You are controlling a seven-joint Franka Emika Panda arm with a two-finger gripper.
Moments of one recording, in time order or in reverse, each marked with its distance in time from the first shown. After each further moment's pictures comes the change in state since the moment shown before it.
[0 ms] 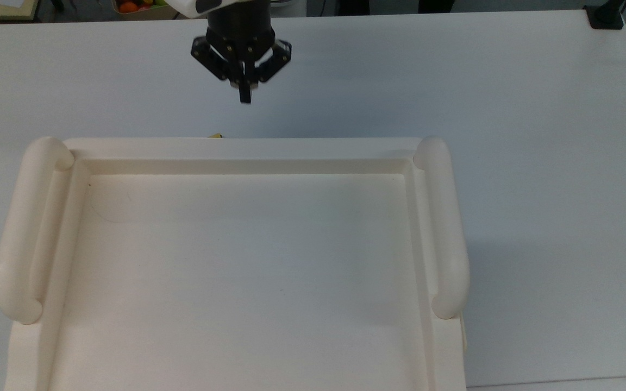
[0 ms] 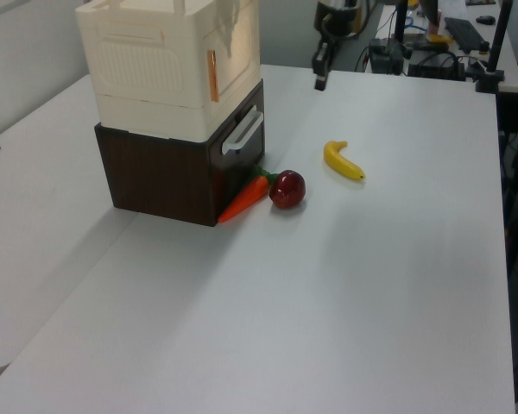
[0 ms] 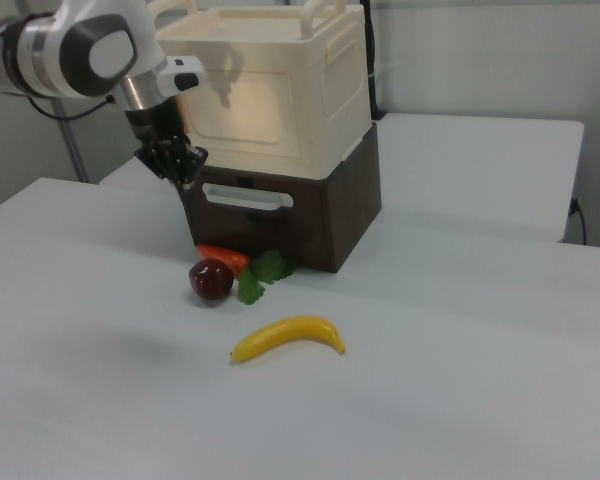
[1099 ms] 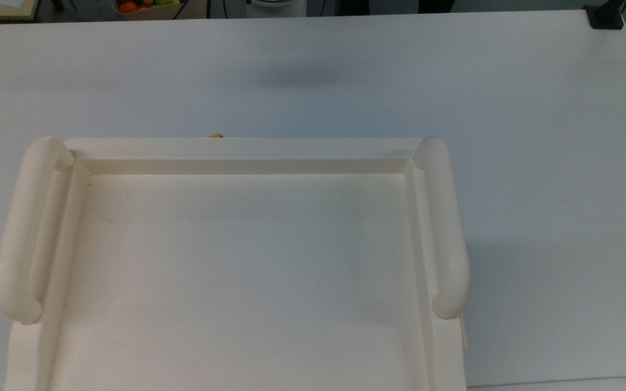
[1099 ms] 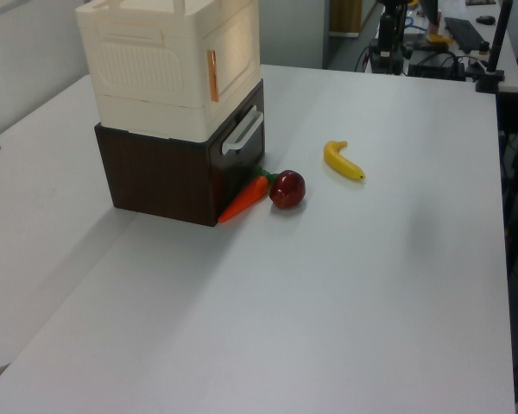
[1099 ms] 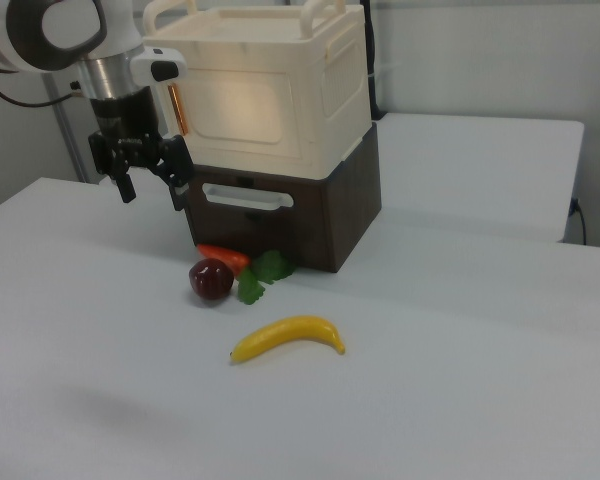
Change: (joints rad) arm -0.166 -0.217 0.109 -0.117 -0.020 -0.235 -0.091
